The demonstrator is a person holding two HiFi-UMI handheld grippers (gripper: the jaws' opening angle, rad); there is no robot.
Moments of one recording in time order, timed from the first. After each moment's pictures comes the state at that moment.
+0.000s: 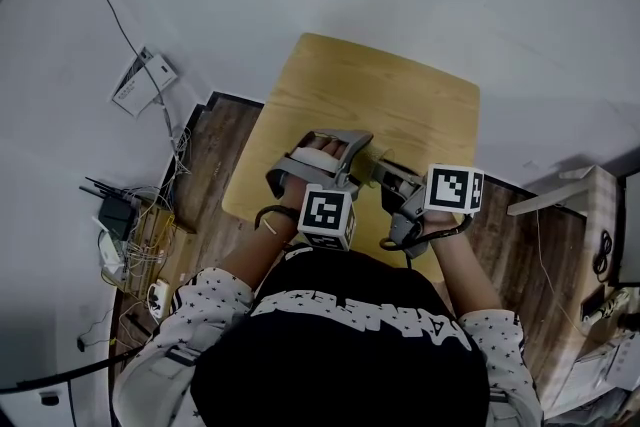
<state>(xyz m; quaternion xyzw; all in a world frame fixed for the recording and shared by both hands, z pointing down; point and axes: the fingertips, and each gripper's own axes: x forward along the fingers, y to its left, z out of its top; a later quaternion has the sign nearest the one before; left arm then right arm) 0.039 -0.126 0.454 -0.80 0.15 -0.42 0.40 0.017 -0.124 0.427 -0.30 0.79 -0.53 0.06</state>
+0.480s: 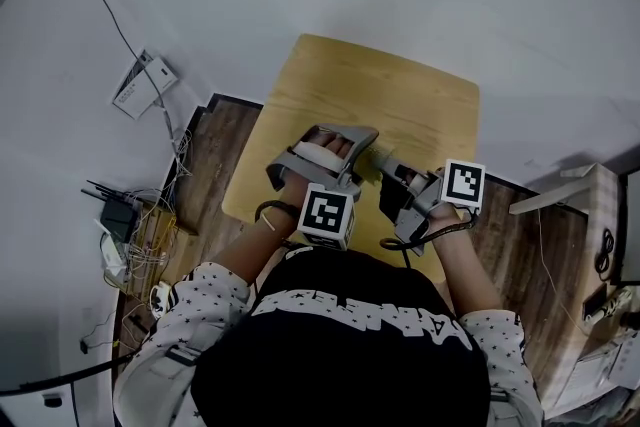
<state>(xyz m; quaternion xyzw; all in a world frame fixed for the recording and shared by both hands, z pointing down) 0.048 -0.129 0.444 -0.78 0.13 -0.42 0.45 0.040 -0.129 0.427 -0.28 0.72 -0.62 0.17</state>
